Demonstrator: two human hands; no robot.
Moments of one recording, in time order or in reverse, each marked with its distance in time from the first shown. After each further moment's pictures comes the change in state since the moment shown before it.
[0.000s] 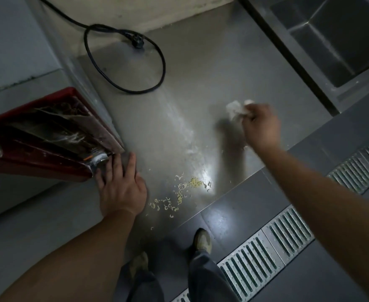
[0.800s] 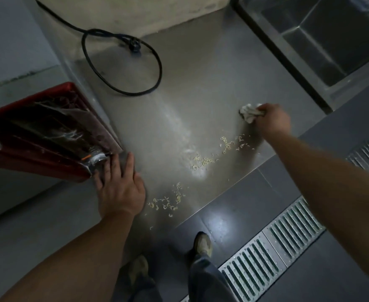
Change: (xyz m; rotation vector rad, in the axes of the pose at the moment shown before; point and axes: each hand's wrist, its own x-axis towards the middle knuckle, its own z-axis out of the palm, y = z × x) left_hand -0.001 -0.002 0.003 0.001 -0.018 -0.005; right_hand 0.031 0.043 -0.012 -0.157 -0.120 0.218
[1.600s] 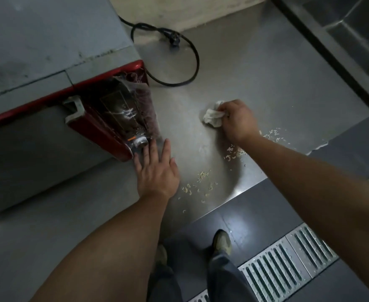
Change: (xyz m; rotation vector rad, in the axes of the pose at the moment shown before) left_hand -0.002 -0.001 -0.005 -0.015 -0.061 -0.003; right_hand -0.085 -0.135 0.067 0.159 -0.104 -0.460
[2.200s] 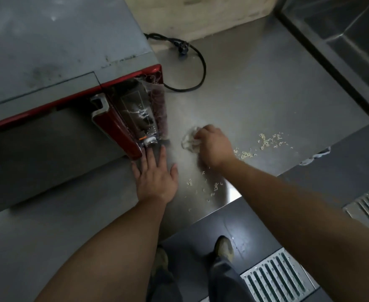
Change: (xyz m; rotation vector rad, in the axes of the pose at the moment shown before) left_hand -0.013 -0.022 -0.009 0.022 -0.064 -0.067; right_hand -0.054 -0.056 0.045 -0.093 -0.135 -0.182
